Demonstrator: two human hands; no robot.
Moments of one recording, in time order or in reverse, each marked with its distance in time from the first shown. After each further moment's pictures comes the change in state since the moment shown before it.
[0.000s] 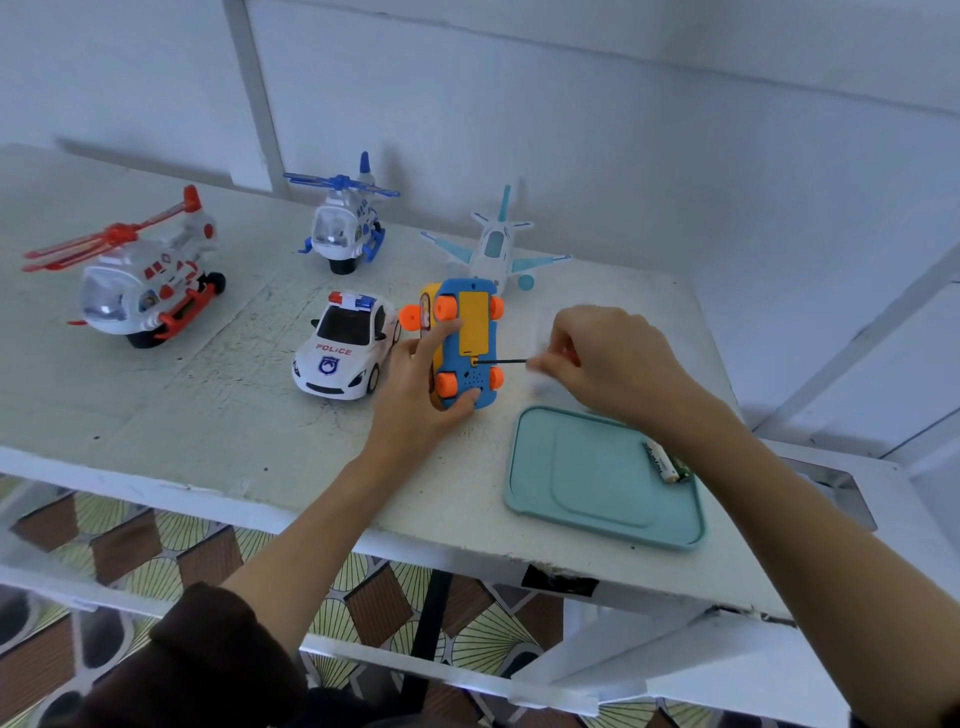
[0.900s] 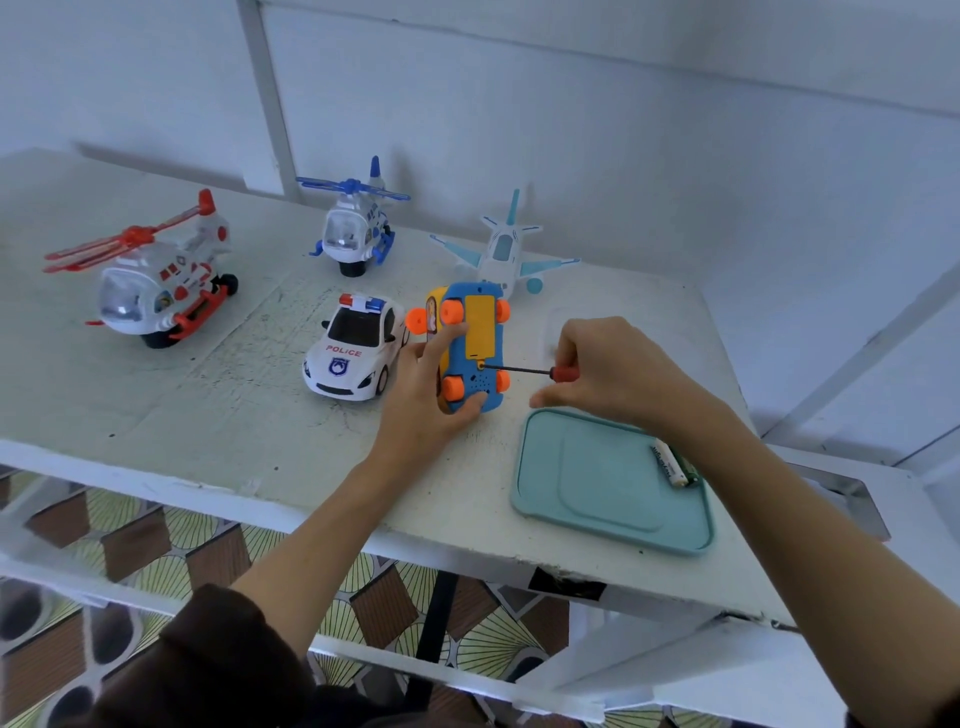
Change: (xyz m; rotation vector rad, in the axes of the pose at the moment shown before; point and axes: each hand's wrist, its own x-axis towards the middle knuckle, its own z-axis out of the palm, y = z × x) left_hand -0.002 0.004 -0.002 0.003 -0.007 -0.001; right_hand 0.003 0.006 0.008 0.163 -0.095 -0.002
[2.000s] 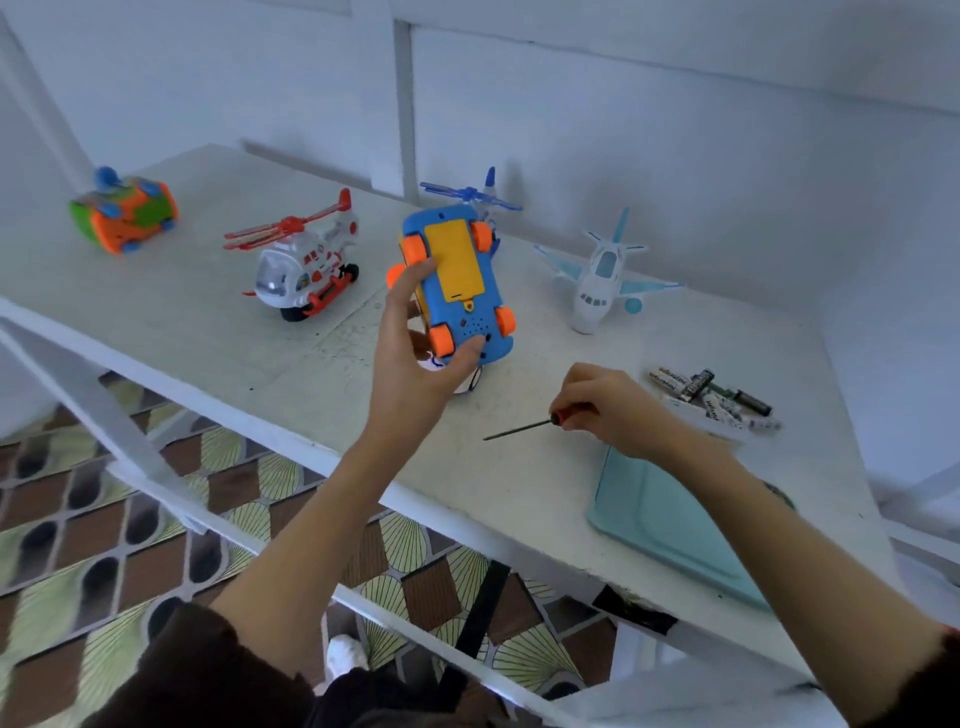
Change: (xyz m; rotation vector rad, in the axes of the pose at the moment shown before) left_hand -0.009 0.038 -0.086 -0.280 0.359 -0.020; right_hand 0.044 -0.003 0.070 0.136 -0.162 -0.380
